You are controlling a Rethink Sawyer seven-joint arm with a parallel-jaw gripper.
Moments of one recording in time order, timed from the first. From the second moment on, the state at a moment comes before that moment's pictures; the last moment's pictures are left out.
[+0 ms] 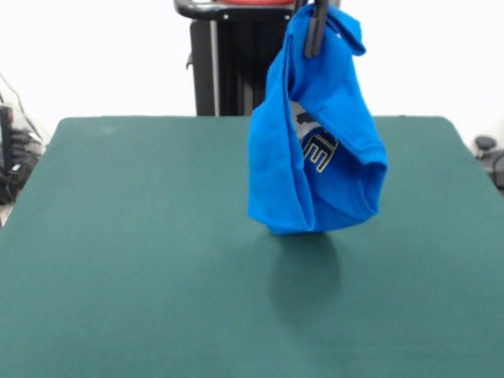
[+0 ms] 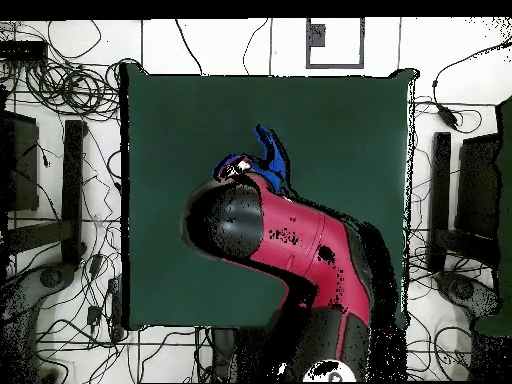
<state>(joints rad) 0.10 -0.82 -0.35 1.58 0.21 0.62 2.17</state>
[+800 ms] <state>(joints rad) 0.06 -0.74 -0.35 1.47 0.20 0.61 2.17</state>
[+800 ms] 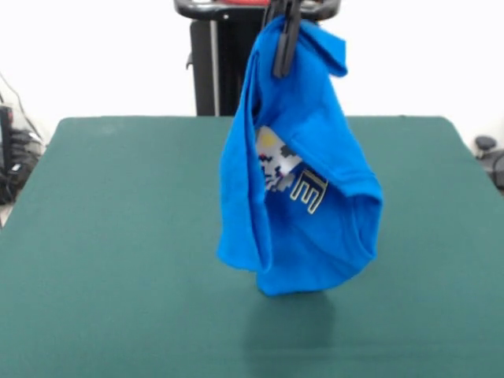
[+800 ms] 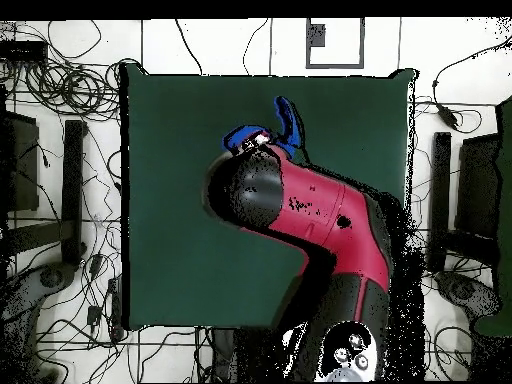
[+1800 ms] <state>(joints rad) 0.01 -0.69 -0.29 1.47 0.18 0.57 2.17</state>
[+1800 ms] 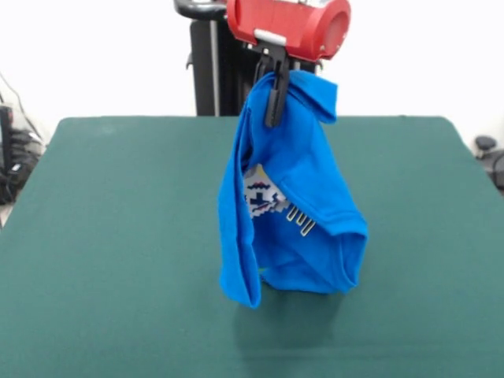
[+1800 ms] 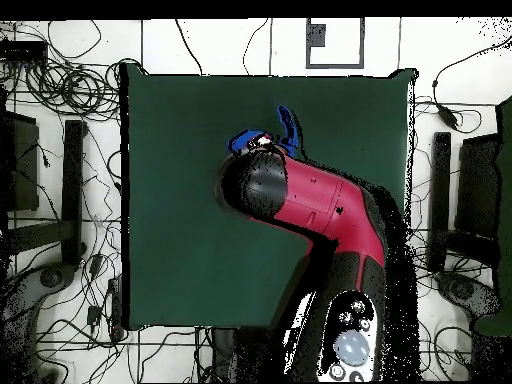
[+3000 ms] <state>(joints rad) -0.04 -0.67 -0.21 1.70 0.13 0.24 2.17</state>
